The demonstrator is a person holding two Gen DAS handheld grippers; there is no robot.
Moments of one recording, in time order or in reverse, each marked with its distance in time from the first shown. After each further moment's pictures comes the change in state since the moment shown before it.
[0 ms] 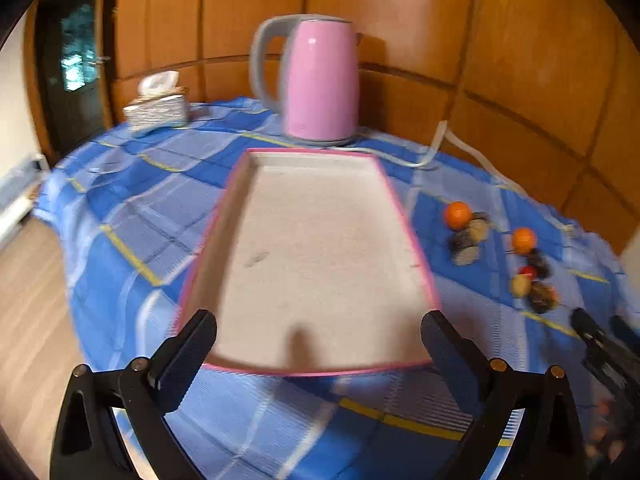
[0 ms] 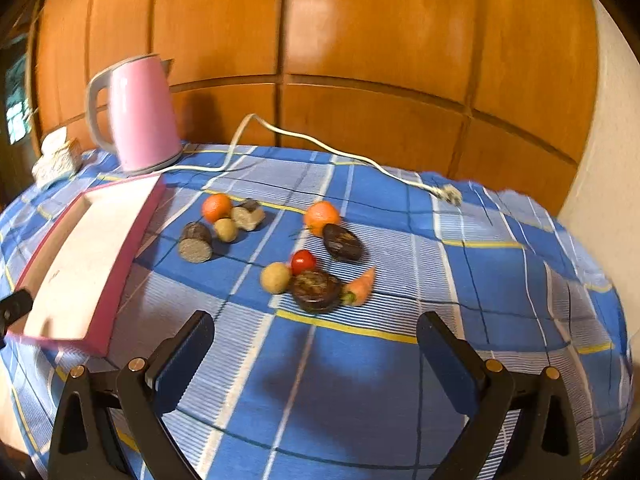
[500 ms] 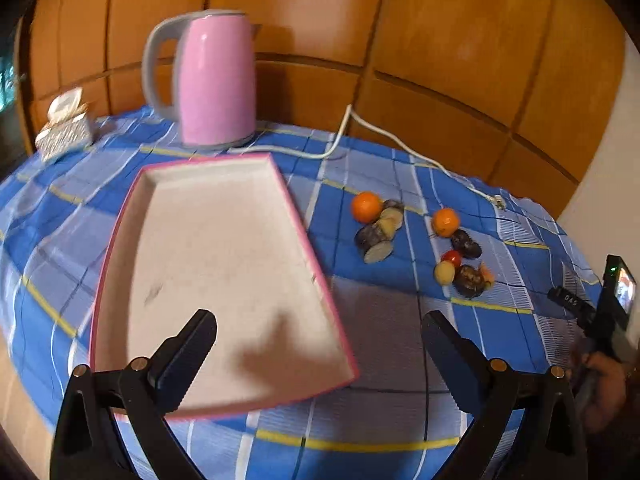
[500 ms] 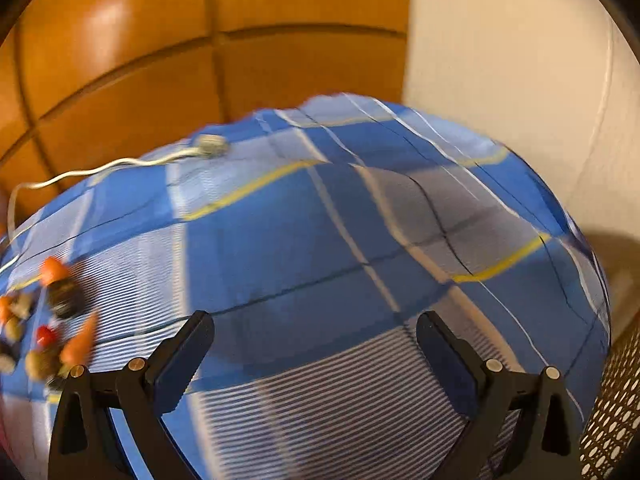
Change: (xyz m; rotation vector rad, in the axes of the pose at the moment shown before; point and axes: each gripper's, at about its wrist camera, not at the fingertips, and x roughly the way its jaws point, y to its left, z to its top) left arm 0.020 -0.046 0.027 0.177 0.058 -0.209; right arm 0.056 -0.188 -0.022 0.500 0.148 -0.399
